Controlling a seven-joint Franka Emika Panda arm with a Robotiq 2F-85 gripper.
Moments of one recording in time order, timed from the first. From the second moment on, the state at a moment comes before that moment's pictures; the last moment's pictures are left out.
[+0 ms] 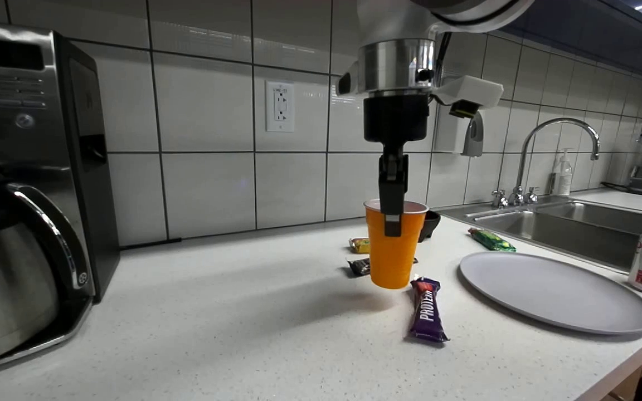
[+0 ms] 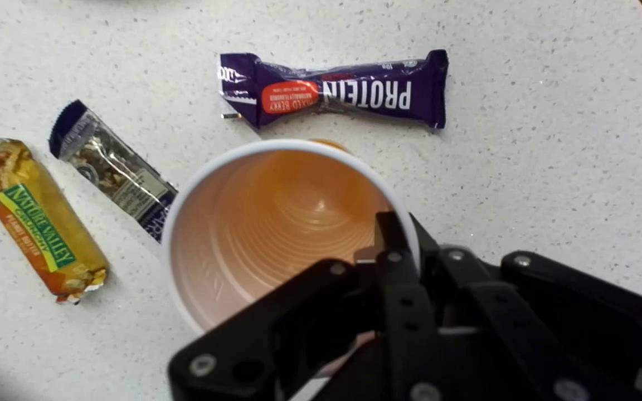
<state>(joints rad) 0.22 0.02 0.17 -2.29 -0.13 2.29 -0.43</state>
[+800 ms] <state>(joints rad) 0.26 0.14 0.24 -2.22 -0.13 2.32 -0.43</state>
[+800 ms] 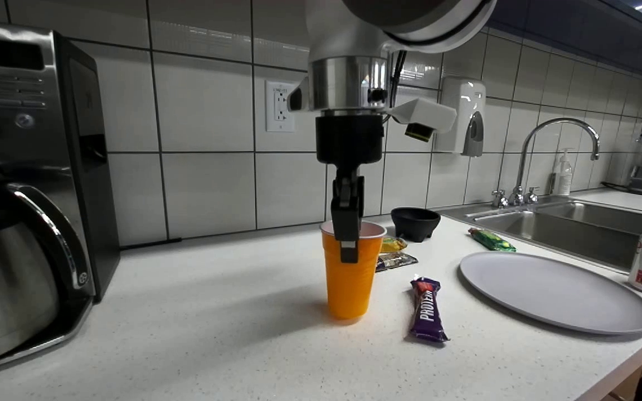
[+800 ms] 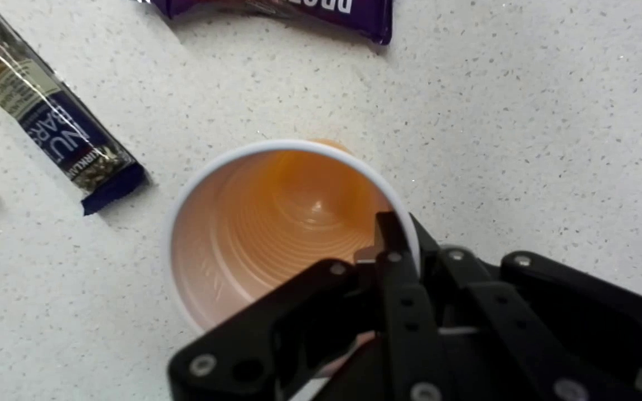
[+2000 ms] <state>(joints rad) 0.26 0.15 0.24 -2.18 -0.13 2.35 -0.43</state>
